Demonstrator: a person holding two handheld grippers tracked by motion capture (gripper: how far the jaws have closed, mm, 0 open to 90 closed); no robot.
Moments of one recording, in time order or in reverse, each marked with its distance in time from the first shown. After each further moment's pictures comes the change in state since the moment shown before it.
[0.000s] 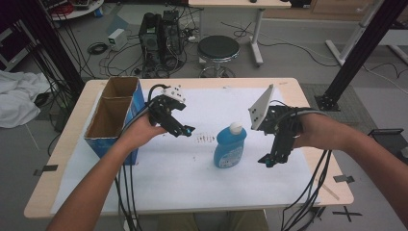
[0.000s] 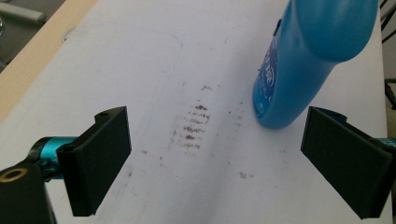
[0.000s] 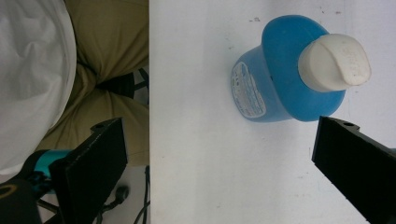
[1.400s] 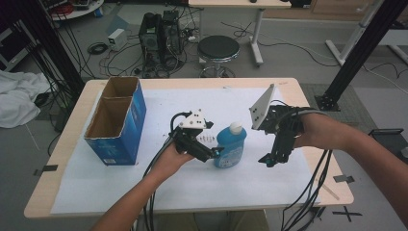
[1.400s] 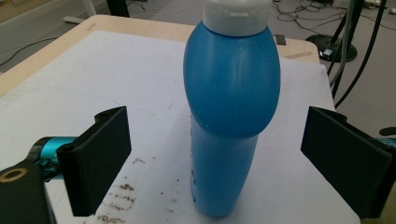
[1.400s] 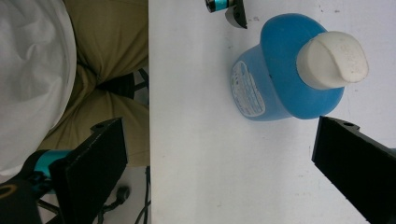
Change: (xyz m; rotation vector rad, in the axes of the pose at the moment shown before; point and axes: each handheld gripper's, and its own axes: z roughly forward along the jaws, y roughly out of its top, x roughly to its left) left arm -0.066 -0.005 0.057 -0.280 -0.048 -0.005; right arm 0.000 -0.001 -0.002 0.003 0.001 0.005
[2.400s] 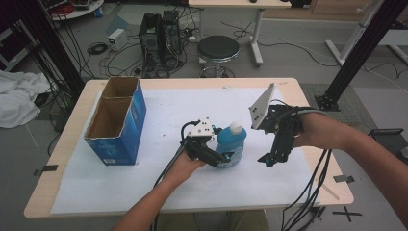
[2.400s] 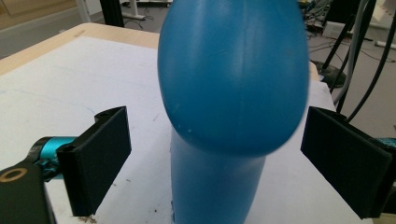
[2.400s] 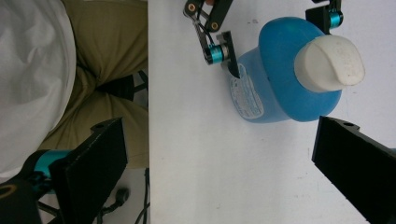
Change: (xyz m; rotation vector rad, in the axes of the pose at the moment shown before) left arm -0.005 -0.024 0.044 -0.121 -0.020 -0.072; right arm -0.001 0.001 0.000 -0.012 -0.001 0.002
